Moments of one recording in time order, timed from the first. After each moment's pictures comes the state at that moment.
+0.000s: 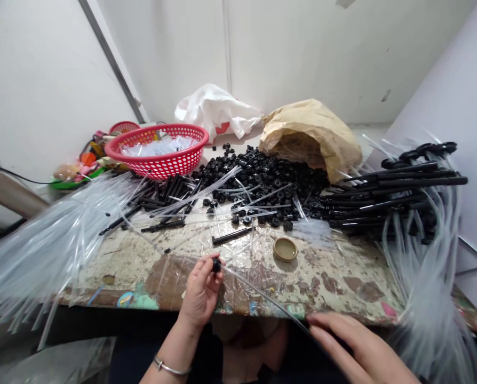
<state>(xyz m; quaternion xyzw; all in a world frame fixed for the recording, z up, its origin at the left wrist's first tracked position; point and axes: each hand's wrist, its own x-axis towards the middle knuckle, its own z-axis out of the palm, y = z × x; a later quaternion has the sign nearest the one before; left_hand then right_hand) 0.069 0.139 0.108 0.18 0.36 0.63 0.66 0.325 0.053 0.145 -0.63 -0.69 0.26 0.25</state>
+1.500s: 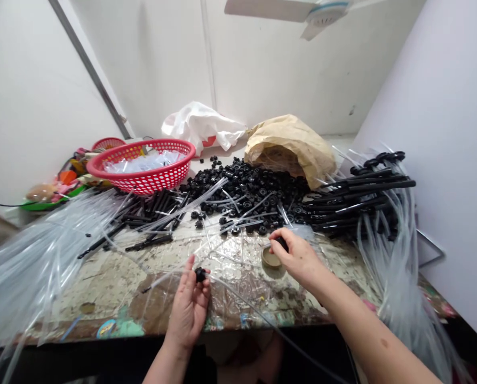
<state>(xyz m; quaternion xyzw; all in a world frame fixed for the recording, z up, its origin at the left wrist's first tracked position) 0.067 0.142 0.112 0.13 0.35 0.65 0.66 0.298 0.183 0.176 -0.65 -0.66 0.25 0.30</state>
